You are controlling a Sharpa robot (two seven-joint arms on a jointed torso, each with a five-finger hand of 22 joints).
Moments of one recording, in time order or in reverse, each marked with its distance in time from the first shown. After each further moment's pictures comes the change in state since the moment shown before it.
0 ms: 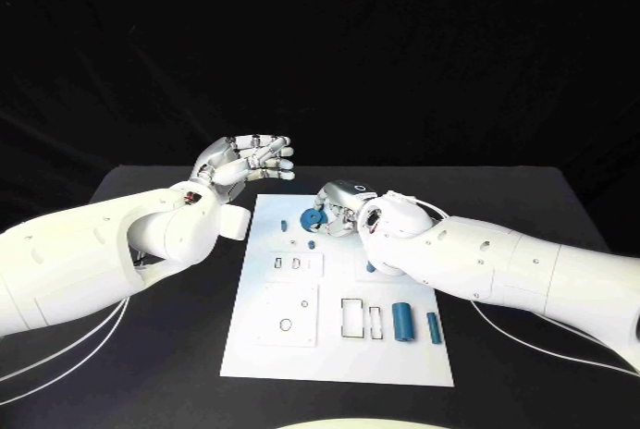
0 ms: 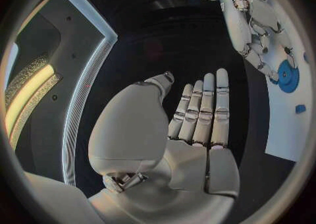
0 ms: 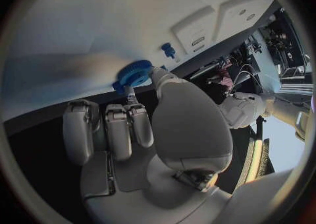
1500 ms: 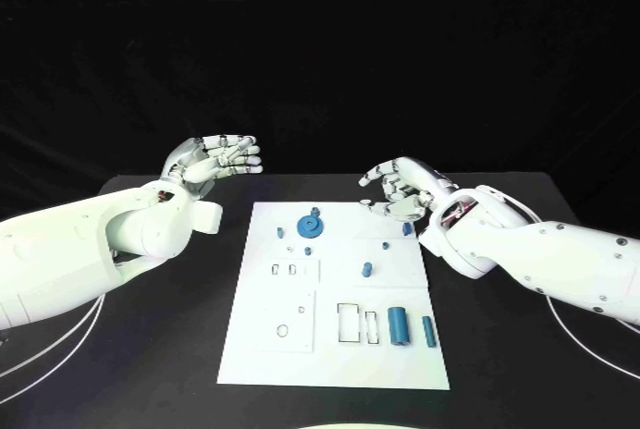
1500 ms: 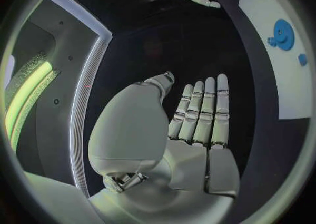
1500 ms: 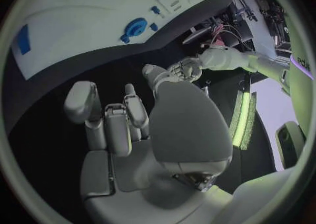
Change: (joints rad) left arm 0.000 -0.051 0.002 -0.115 -0.002 0.012 0.012; left_hand -0.001 -0.001 0.008 -0.008 0.000 -0.018 -0.004 -0.012 0.010 -0.022 0.022 -0.004 0.000 -0.072 0.028 -0.097 -0.008 0.000 -0.120 0.038 -0.086 -0.054; right arm 0.051 -0.377 0.017 0.289 0.344 -0.179 0.278; right_hand 0.076 -0.024 0.040 -0.059 0.103 -0.002 0.002 0.044 0.017 -0.285 0.010 -0.195 -0.102 -0.002 0.001 -0.096 0.000 0.071 -0.166 0.007 -0.452 0.000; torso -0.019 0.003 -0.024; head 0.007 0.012
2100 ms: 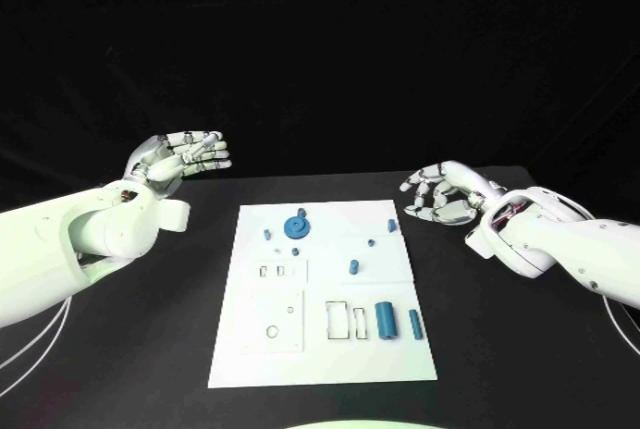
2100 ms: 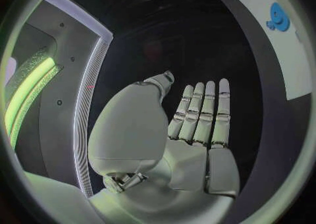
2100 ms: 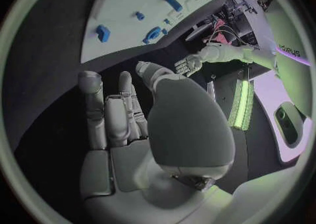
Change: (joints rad) left arm -0.001 -0.045 0.001 -0.048 -0.001 0.063 0.017; left_hand -0.004 -0.004 0.000 0.000 0.000 -0.016 -0.005 -0.009 0.003 -0.030 0.015 0.000 -0.003 -0.048 0.020 -0.085 -0.025 0.000 -0.053 0.025 -0.081 -0.057; right arm -0.020 -0.169 -0.003 -0.050 0.085 0.116 0.160; right_hand 0.036 -0.051 0.087 -0.049 -0.039 -0.053 -0.006 0.070 0.015 -0.162 -0.016 -0.603 -0.688 -0.038 -0.008 -0.127 -0.197 0.033 -0.036 -0.012 -0.225 -0.032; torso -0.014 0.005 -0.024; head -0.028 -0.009
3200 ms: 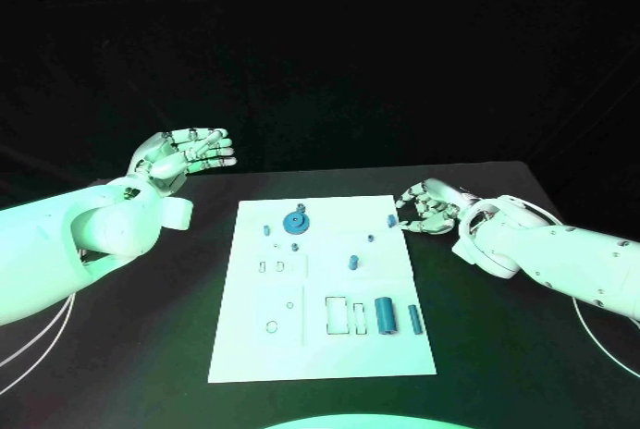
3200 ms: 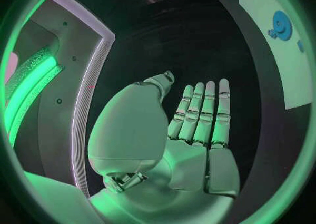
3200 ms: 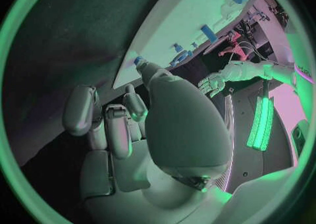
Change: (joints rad) left arm -0.004 0.010 0.000 0.006 -0.004 0.026 0.000; left_hand 0.000 0.000 0.003 -0.003 0.000 0.000 0.000 0.000 0.001 0.000 0.000 0.000 0.000 0.000 0.000 -0.004 -0.002 0.000 0.000 0.000 -0.004 -0.001; right arm -0.063 0.132 0.000 -0.161 -0.102 0.041 -0.158; right_hand 0.026 0.035 -0.107 0.025 -0.008 0.002 0.001 -0.023 -0.030 0.217 0.007 0.595 0.616 0.041 0.001 0.176 0.197 -0.049 0.147 0.002 0.364 0.032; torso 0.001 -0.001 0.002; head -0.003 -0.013
